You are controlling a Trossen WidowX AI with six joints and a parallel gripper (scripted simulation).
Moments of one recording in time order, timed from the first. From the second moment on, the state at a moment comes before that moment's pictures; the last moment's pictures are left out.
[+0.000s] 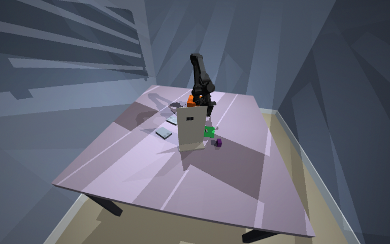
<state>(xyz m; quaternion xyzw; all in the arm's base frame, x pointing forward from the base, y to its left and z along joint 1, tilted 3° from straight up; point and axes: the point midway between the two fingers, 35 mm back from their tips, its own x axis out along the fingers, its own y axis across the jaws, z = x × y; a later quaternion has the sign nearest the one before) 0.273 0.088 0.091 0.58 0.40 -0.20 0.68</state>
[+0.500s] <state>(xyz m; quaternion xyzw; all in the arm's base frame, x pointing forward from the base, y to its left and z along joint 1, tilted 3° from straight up) 0.270 0.088 0.147 0.58 0.40 -0.20 0.68</state>
